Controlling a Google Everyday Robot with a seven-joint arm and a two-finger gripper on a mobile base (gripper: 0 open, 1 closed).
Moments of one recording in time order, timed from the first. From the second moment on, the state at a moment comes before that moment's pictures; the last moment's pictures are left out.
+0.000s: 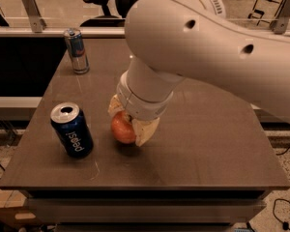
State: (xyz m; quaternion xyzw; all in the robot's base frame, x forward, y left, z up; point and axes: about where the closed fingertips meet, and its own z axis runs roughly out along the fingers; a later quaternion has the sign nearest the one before) arm 0.441 0.030 0.862 -0.91 0.37 -0.04 0.18
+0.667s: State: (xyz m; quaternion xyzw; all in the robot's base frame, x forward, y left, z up) arm 0.443 0.032 0.855 -0.91 0.37 -0.04 0.18
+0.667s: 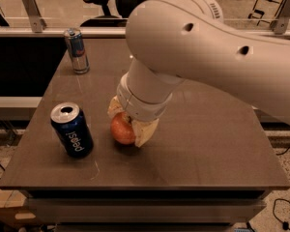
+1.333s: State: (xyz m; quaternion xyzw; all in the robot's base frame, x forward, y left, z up) arm 0.443 0.034 0.851 -0.91 0.37 -0.03 0.18
